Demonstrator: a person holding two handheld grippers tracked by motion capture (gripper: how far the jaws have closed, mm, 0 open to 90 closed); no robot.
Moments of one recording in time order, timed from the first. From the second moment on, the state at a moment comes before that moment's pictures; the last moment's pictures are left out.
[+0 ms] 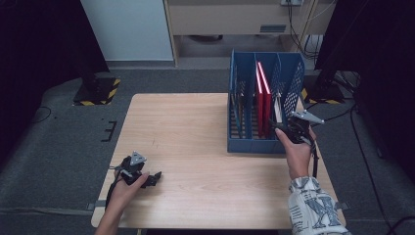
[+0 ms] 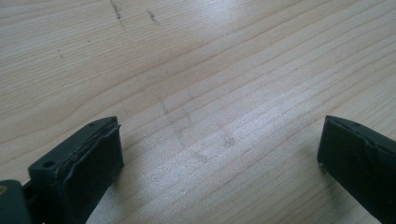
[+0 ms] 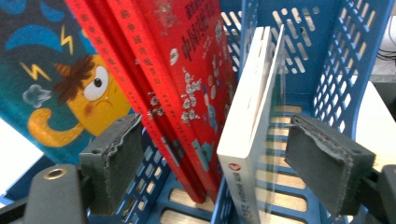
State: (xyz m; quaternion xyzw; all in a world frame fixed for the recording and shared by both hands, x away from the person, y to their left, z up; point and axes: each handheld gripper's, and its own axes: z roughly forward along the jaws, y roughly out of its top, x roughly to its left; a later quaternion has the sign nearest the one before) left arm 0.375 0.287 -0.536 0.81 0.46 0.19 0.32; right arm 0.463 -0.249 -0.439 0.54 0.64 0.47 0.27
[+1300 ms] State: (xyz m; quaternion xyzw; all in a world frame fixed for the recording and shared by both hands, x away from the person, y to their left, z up) left arm 0.375 0.287 -0.536 0.81 0.46 0.19 0.32; right arm 0.432 -0.211 -0.419 0.47 0.69 0.49 0.25
